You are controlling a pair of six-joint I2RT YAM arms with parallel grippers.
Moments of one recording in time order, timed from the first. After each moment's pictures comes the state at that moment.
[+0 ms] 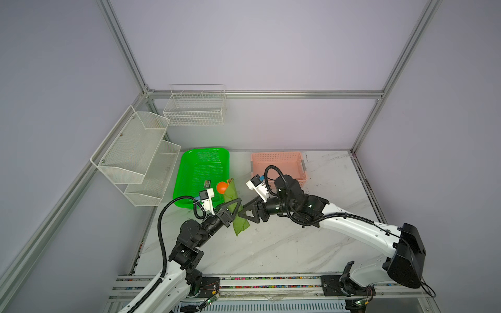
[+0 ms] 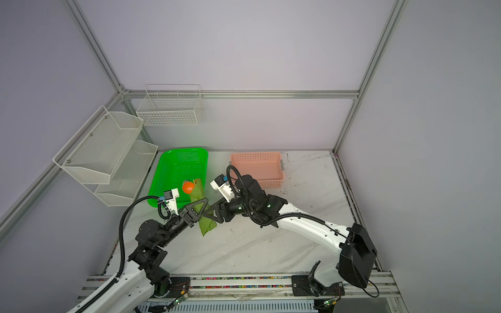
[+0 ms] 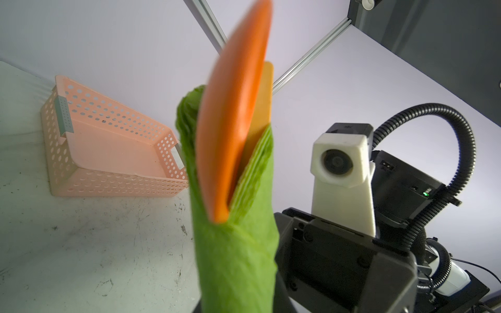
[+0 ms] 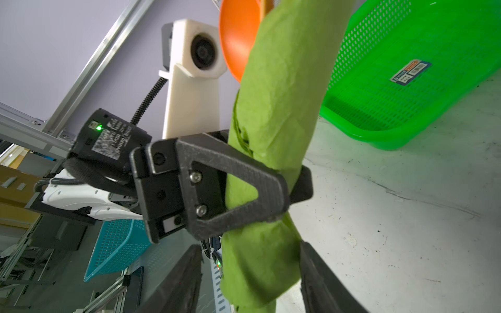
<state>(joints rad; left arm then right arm) -0.47 0.59 0.29 0.48 0.28 -0.94 0.95 1.45 1.17 -0.13 -0.56 0.46</state>
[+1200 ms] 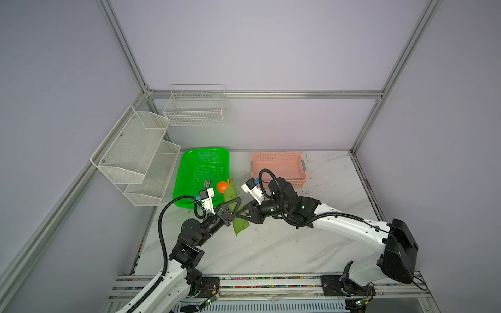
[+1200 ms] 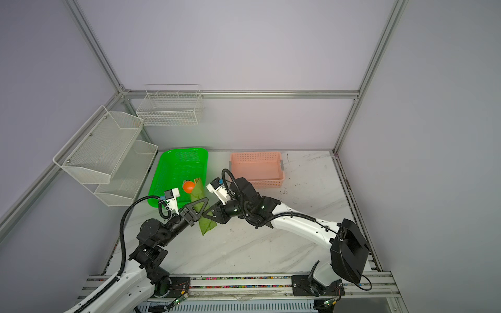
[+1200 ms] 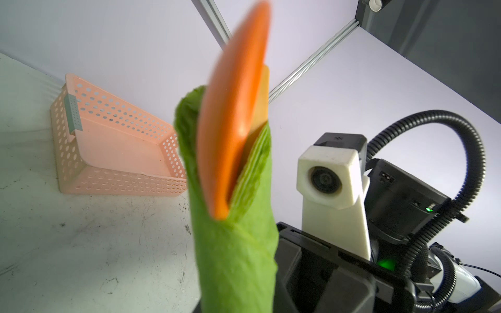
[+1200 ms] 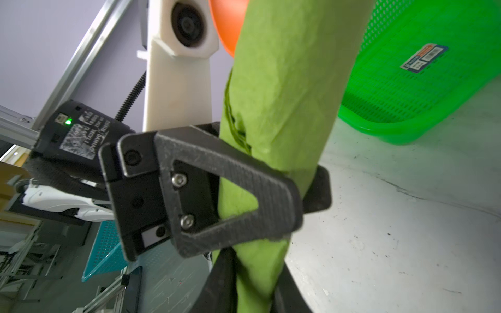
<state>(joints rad) -0.47 0.61 0.29 0.49 0.27 -0.95 0.97 1.51 1.16 -0.05 -0.59 0.48</state>
